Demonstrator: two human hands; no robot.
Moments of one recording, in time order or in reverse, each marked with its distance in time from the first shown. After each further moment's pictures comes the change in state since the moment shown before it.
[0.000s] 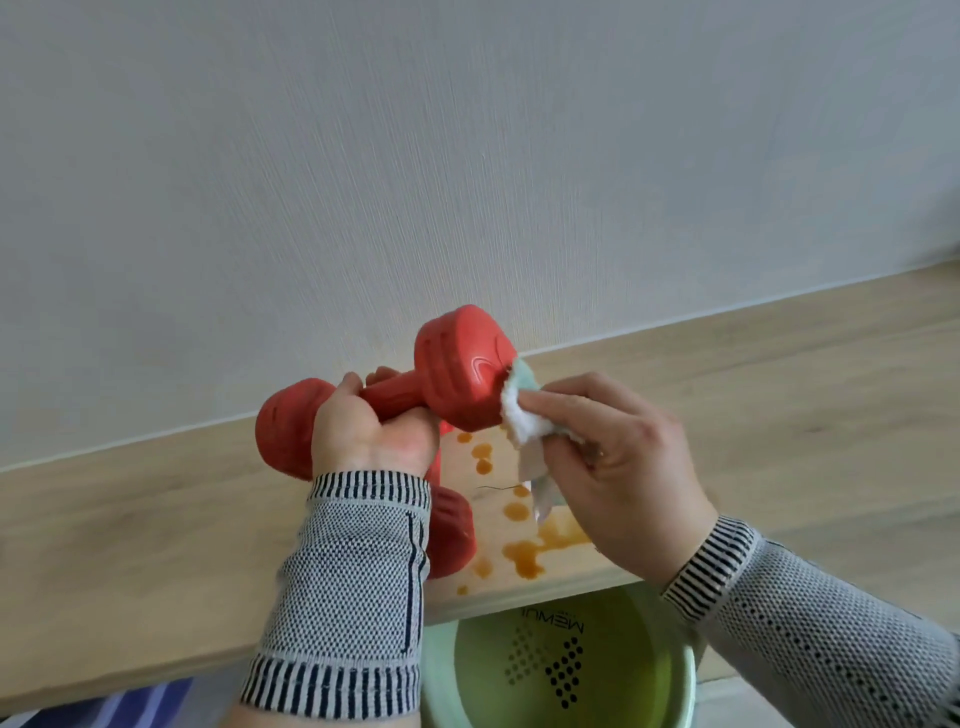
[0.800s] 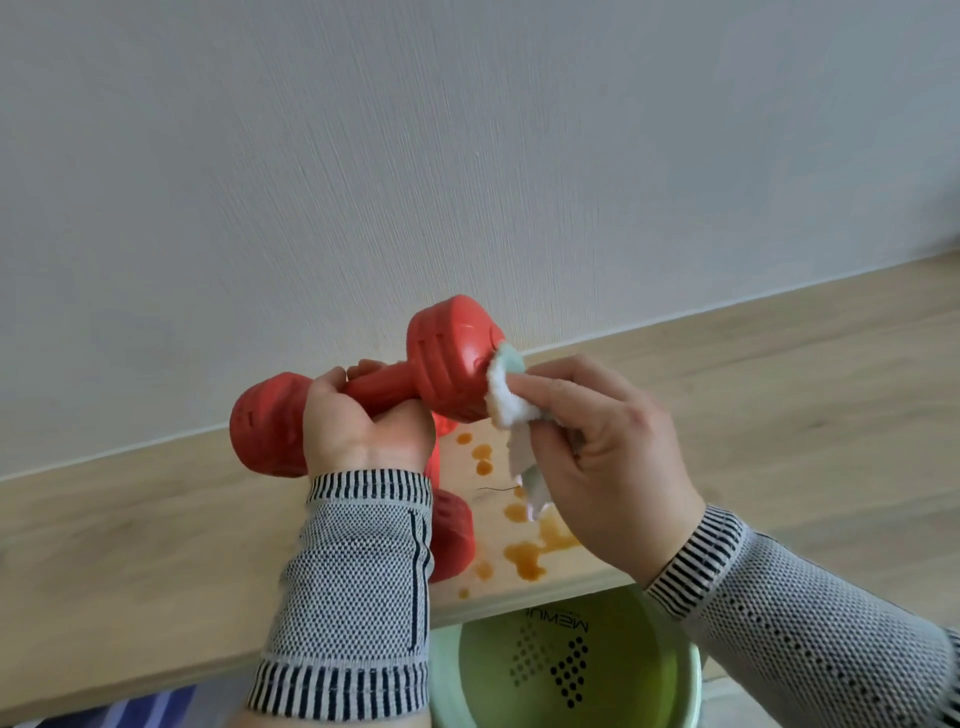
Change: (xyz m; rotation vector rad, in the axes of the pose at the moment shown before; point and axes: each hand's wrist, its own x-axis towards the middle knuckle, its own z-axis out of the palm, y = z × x) left_hand -0.011 0.001 0.004 0.149 -0.226 0.008; right_hand 0.009 -0.010 0.007 0.049 0.053 -0.002
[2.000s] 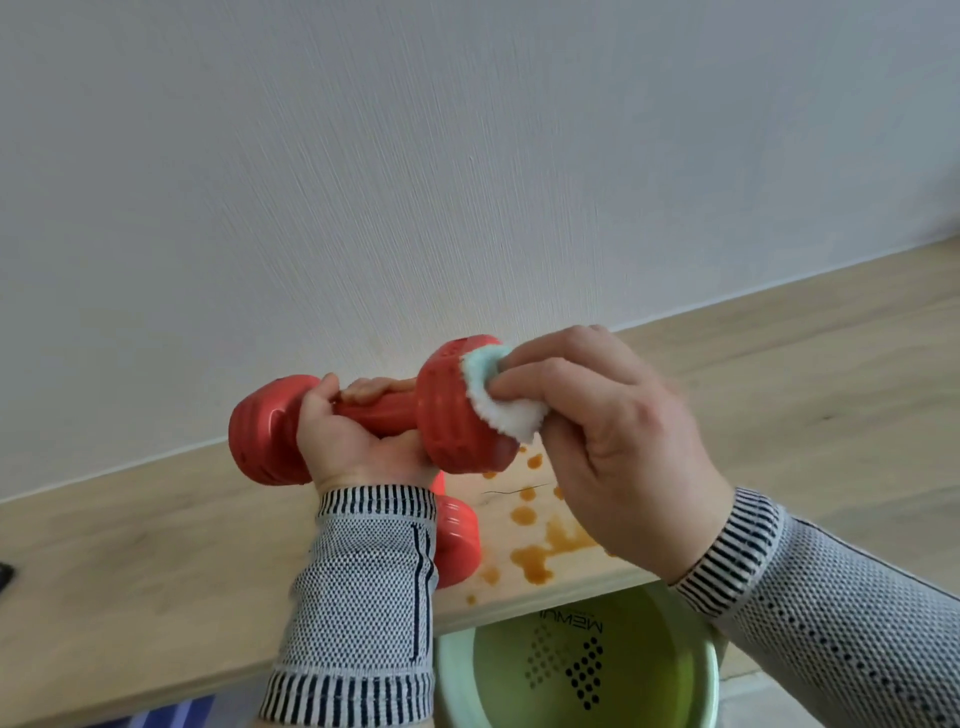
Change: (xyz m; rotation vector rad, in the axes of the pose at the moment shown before) left_hand 0.008 -0.002 -0.011 -0.097 0.013 0.089; right_hand 0.014 -0.008 -0.014 -0.061 -0.086 -0.189
